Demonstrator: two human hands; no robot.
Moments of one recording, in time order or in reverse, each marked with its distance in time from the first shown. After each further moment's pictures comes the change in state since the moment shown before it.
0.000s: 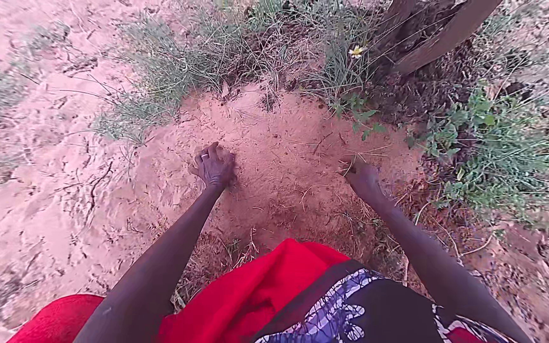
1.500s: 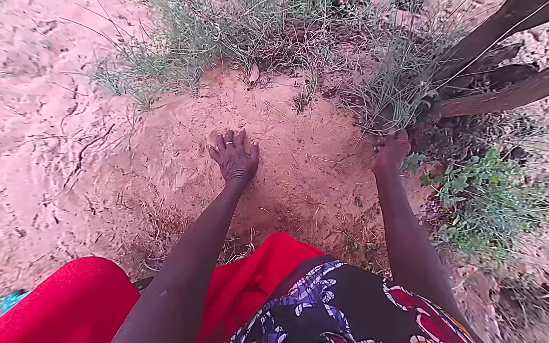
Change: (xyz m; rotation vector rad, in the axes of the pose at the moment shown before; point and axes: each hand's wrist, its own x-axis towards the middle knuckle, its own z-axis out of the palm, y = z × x) left_hand 0.003 0.002 0.032 0.042 0.090 0.064; right_hand 0.123 -0.052 -0.001 0.582 0.508 0.003
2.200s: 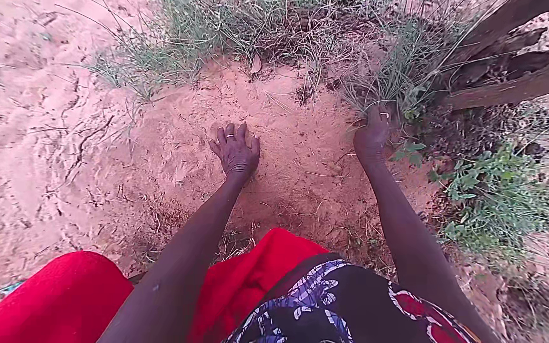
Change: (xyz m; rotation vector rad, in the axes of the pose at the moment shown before) left_hand -0.001 0.002 -0.006 0.007 0.007 -0.005; right_hand -0.016 -0.022 0.044 -0.872 -0.252 -0.462
